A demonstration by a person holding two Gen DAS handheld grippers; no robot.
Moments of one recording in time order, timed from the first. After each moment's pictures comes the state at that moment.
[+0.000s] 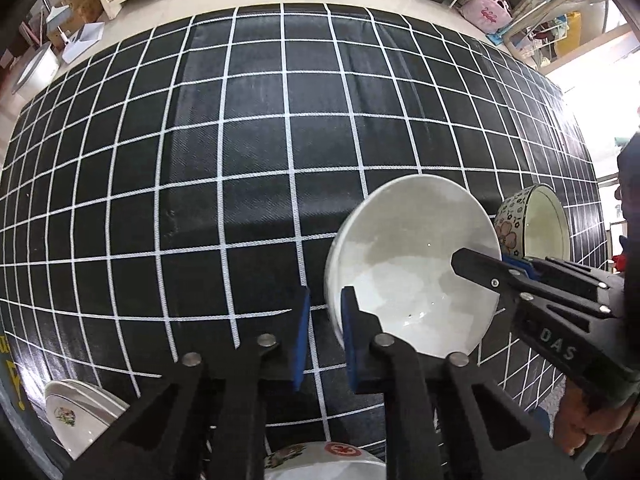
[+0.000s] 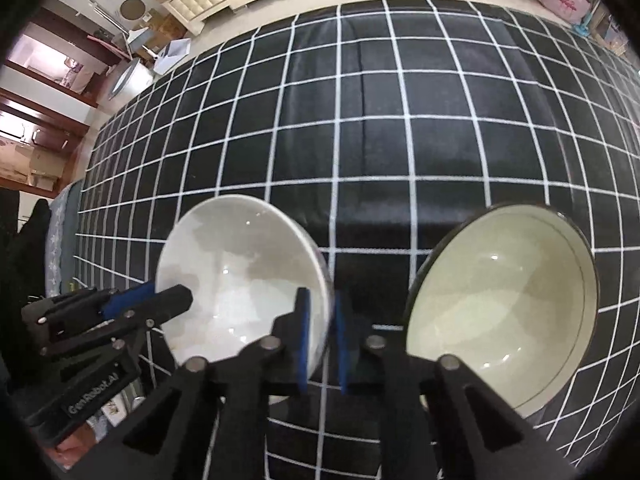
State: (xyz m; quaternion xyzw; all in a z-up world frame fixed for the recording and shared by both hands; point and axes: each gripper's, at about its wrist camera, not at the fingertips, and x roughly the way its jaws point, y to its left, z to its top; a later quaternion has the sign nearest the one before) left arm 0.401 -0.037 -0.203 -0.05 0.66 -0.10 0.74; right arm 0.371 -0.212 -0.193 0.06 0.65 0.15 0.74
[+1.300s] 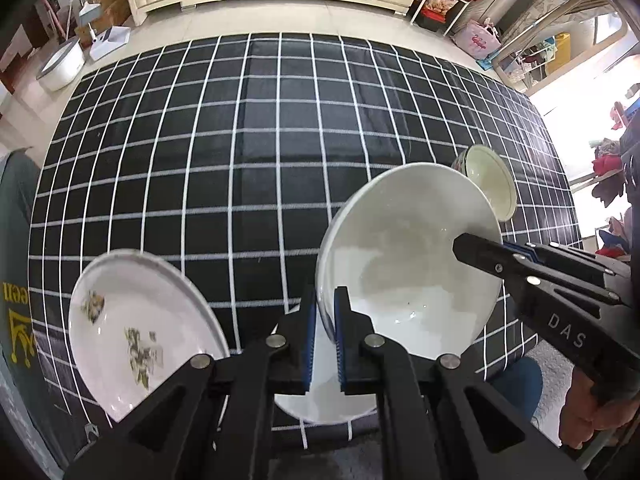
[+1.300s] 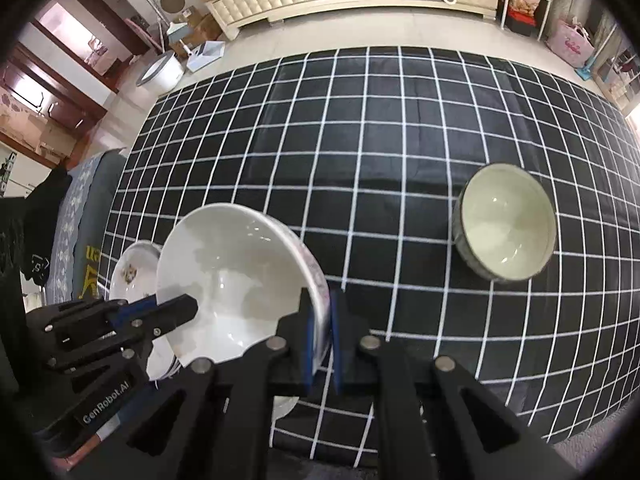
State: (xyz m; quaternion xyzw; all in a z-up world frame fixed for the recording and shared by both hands) left arm 0.266 0.006 -0.143 -0.07 0.62 -0.10 0.78; right arm 0.286 -0.149 -0.110 0.02 0.62 0.17 0.77
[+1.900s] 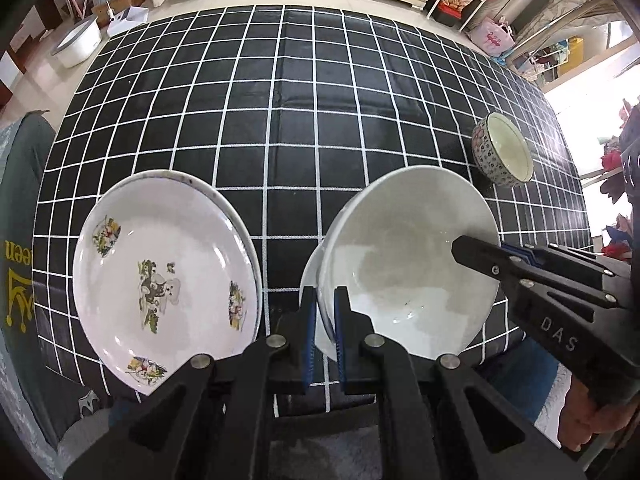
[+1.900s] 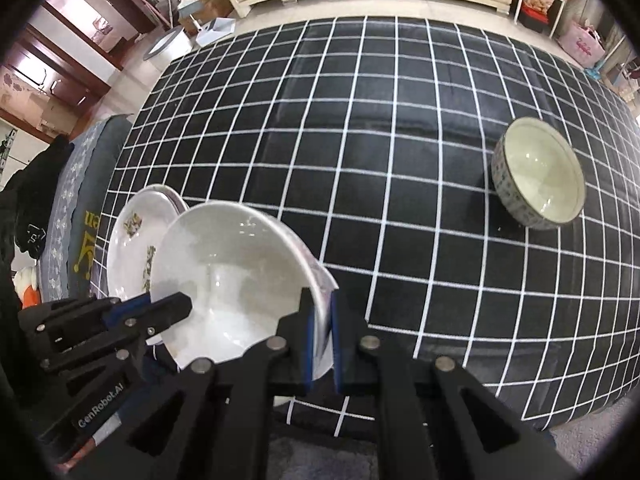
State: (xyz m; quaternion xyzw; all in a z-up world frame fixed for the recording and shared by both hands) left arm 0.214 0.038 -0.157 -0.08 0.63 -0.08 0.77; right arm 0.246 -0.118 -0.136 0.00 0.64 0.17 0.75
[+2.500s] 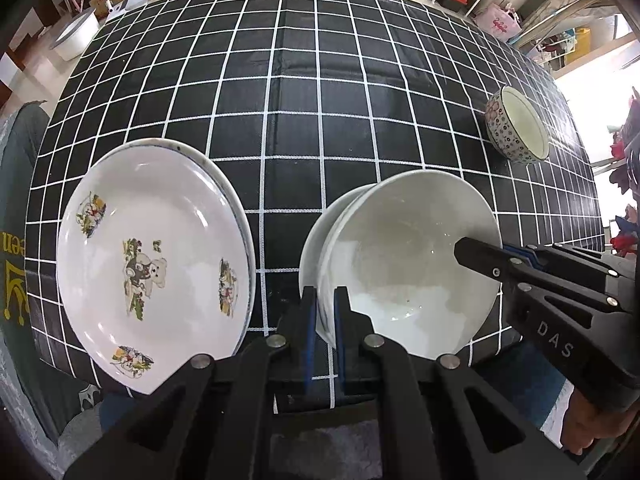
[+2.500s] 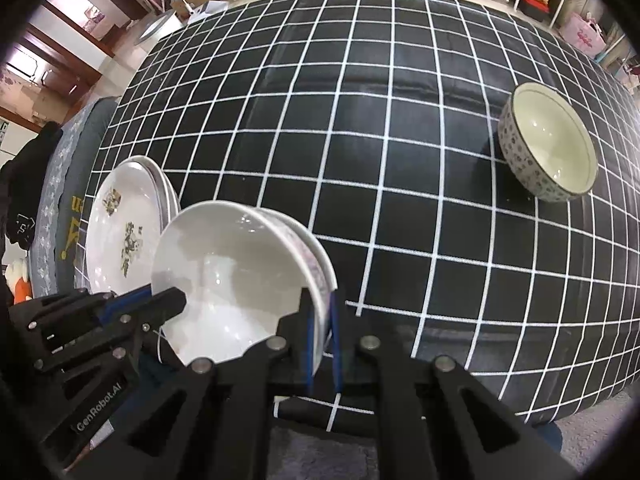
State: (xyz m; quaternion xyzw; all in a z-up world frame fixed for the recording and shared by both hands) left arm 0.212 0.030 -0.184 -0.07 0.65 -0.07 0.75; right arm 0.238 -0.117 -0.162 -0.02 0.66 0.16 0.73
